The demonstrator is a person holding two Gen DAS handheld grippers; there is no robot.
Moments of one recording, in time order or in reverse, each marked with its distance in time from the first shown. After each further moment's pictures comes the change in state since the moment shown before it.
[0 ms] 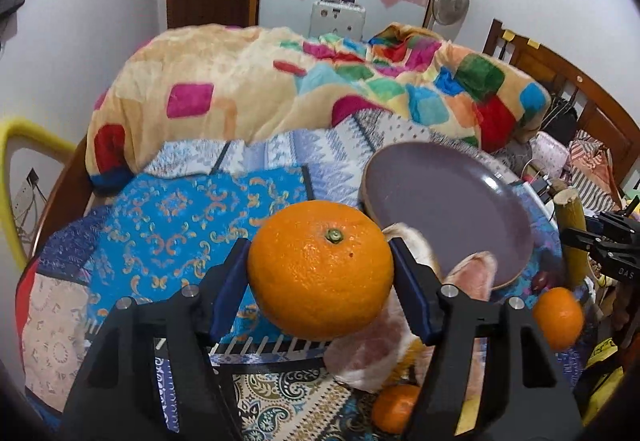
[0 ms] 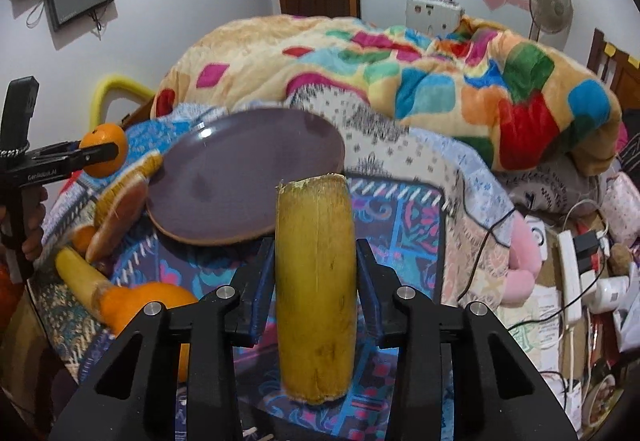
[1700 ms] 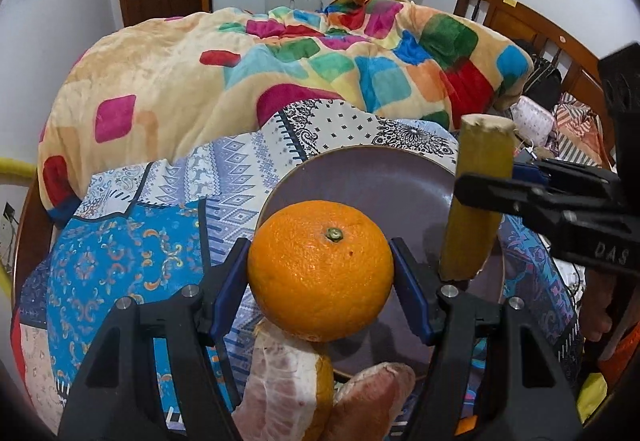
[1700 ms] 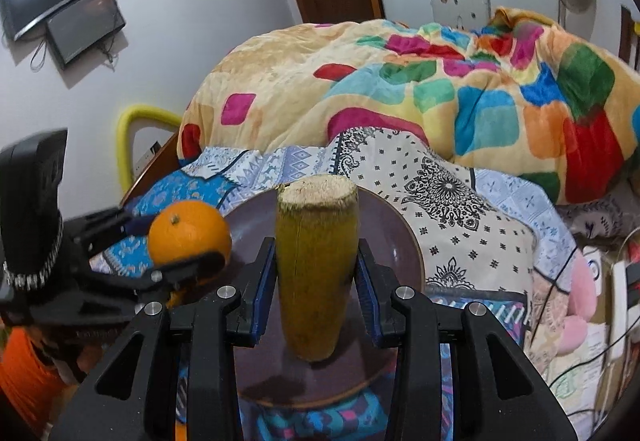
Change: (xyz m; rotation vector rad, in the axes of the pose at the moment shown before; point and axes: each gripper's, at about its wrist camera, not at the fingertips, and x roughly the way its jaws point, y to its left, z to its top) left arm 0.072 -0.074 0.049 0.107 0.147 -0.064; right arm 0.072 0.011 0.079 0.119 0.044 0.178
